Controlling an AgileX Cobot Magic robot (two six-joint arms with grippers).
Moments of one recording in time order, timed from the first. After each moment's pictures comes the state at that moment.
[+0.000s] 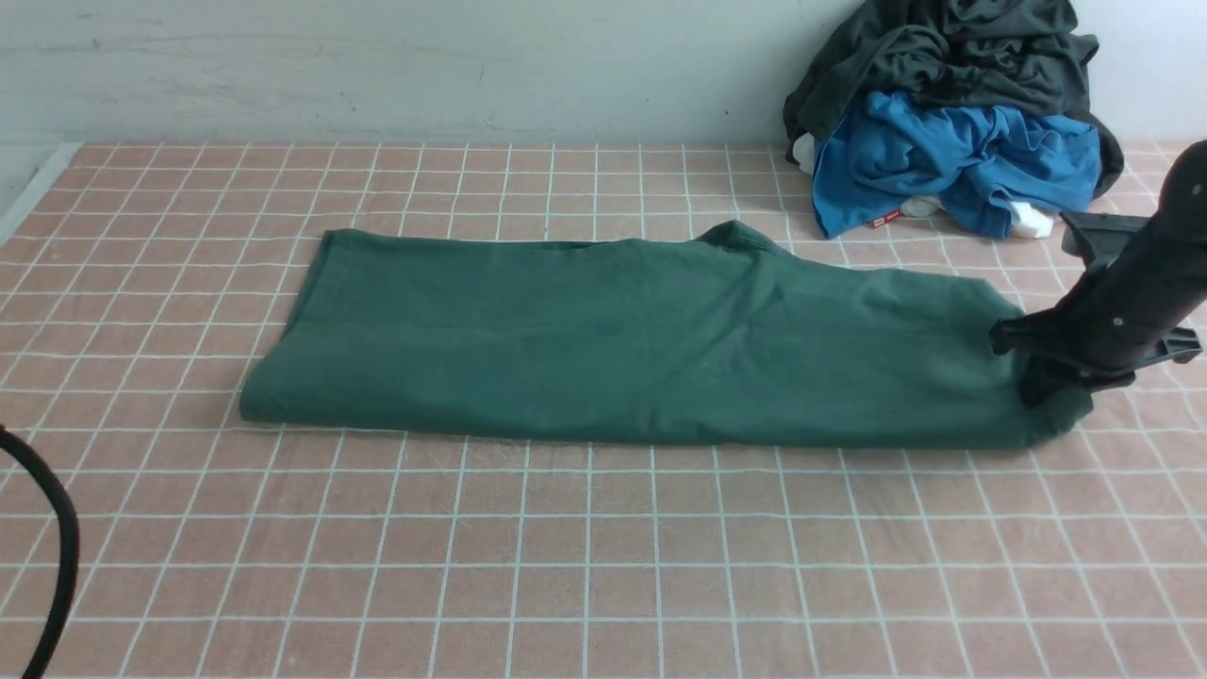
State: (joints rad) right arm -0.09 2.14 -1.57 0.11 0.92 -0.19; left arm -0.08 0.58 -0.67 0.15 0.78 0.06
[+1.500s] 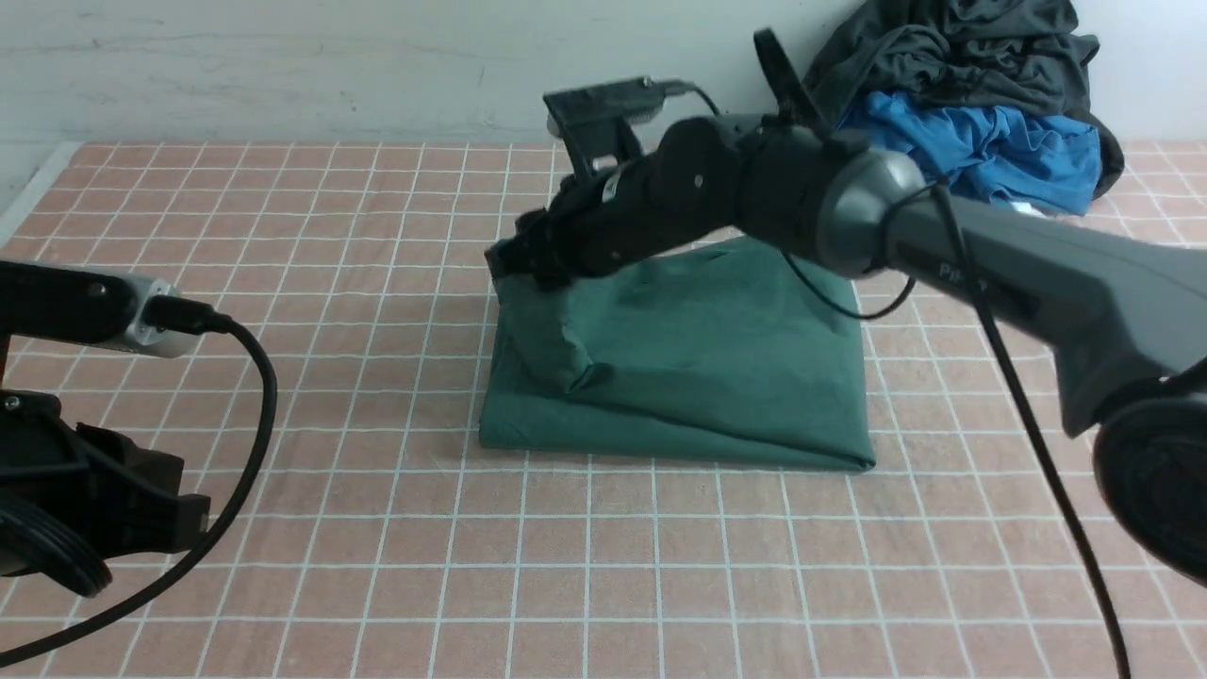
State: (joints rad) right arm 0.59 2.25 -2.02 0.26 0.63 -0.17; left arm -0.08 0.92 -0.67 -0.26 0.65 0.22
